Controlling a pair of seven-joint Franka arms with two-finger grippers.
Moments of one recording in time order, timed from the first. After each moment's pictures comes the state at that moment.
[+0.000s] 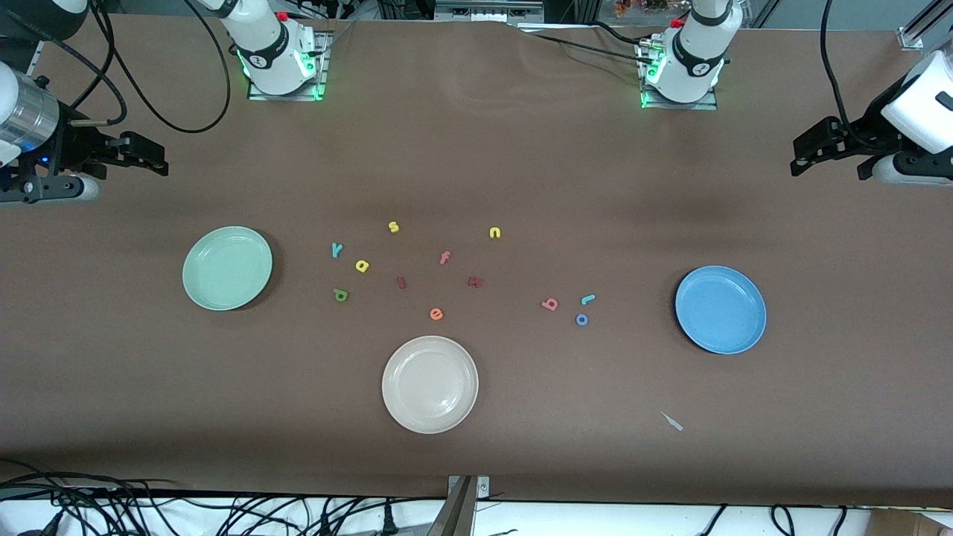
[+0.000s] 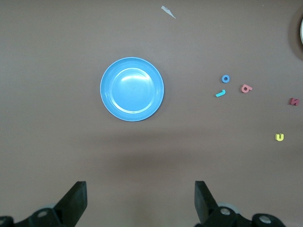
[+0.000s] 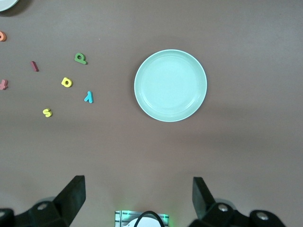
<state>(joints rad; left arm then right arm) -0.01 -0.03 -0.04 -1.59 -0.02 1.53 -0.02 0.10 0.01 -0.06 -1.67 0.00 1.52 -0.04</state>
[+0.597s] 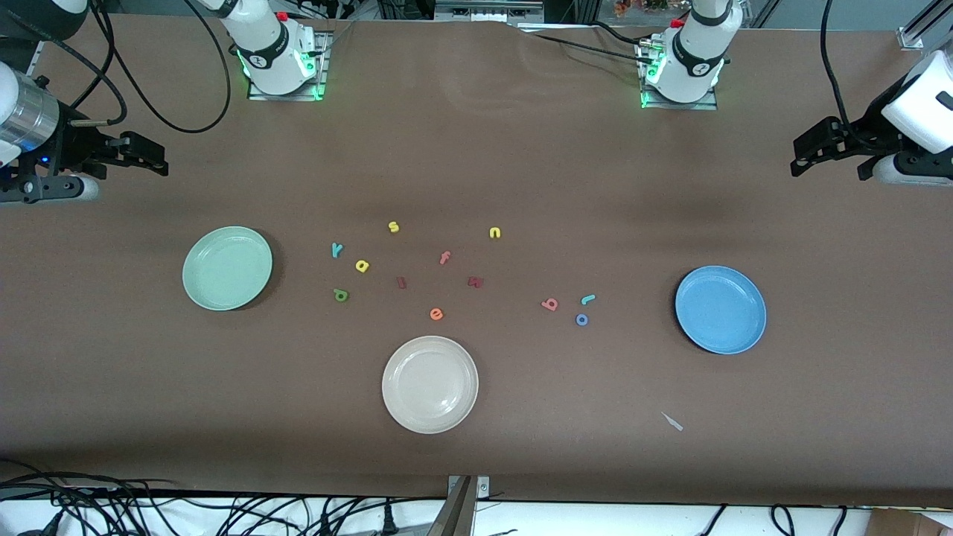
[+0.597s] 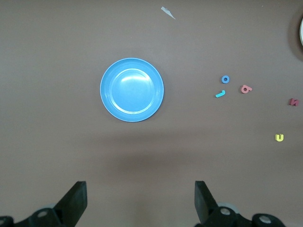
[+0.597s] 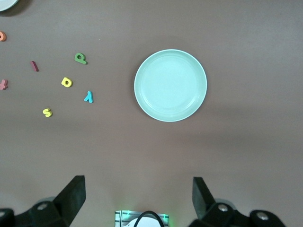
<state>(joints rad) -0.01 -0.03 -0.04 -1.59 -0.02 1.53 -0.02 0.10 0.01 -0.06 -1.67 0.00 1.52 -0.04</state>
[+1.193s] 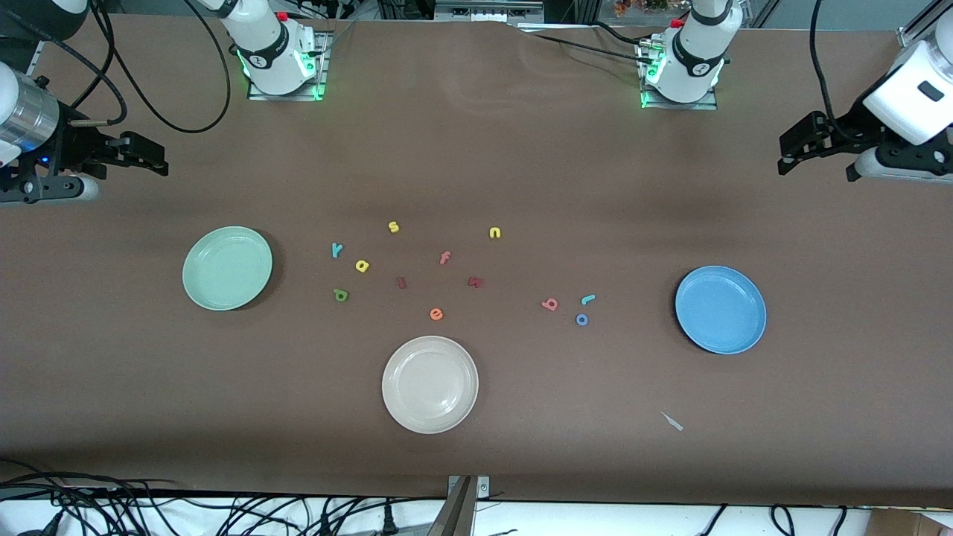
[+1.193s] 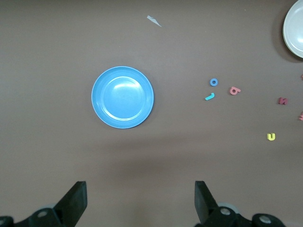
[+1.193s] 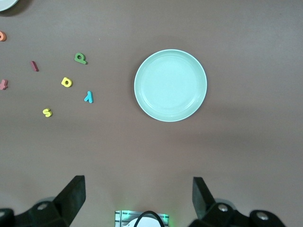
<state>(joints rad) -0.07 -0.02 -0.04 -1.56 -0.02 1.53 -0.02 0.10 0.01 -0.06 -1.67 0.00 1.52 -0.04</state>
